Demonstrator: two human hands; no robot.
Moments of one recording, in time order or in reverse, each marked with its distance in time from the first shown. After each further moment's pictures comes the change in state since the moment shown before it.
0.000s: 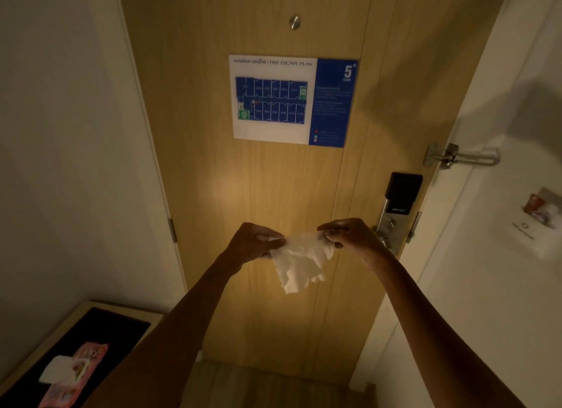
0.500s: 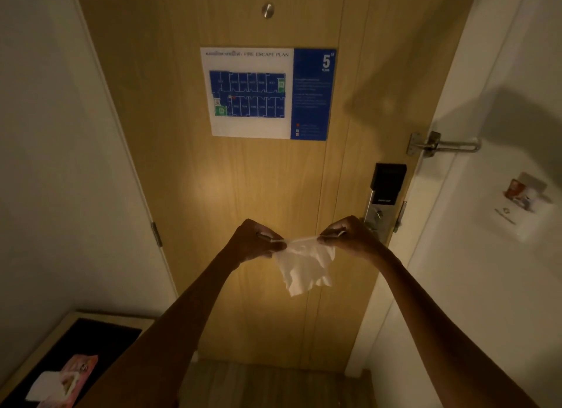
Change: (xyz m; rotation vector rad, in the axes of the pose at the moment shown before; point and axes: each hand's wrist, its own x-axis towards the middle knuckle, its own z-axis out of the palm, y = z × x) left_hand 0.025 0.003 0.020 0.174 -0.124 0.050; right_hand 0.001 0.024 -0.023 -0.379 -0.018 -0.078
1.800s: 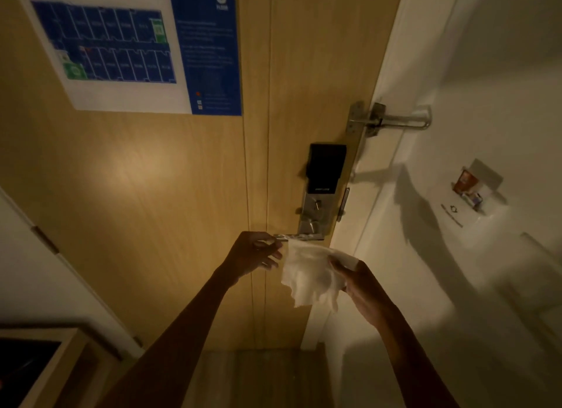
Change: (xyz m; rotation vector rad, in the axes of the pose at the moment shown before) left_hand 0.115 -0.018 0.174 -0.205 -0.153 -0.078; right_hand -0.064 0.176 -0.033 0.881 0.176 0.388
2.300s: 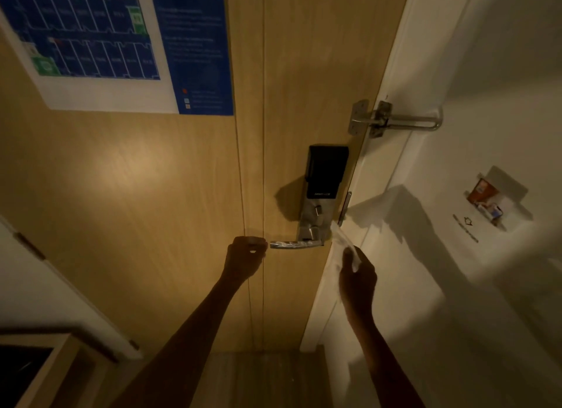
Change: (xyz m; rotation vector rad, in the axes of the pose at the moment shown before) left_hand 0.046 -0.036 0.000 0.388 0.291 0.045; right_hand 0.047 0.026 0.016 -0.352 0.670 -0.357
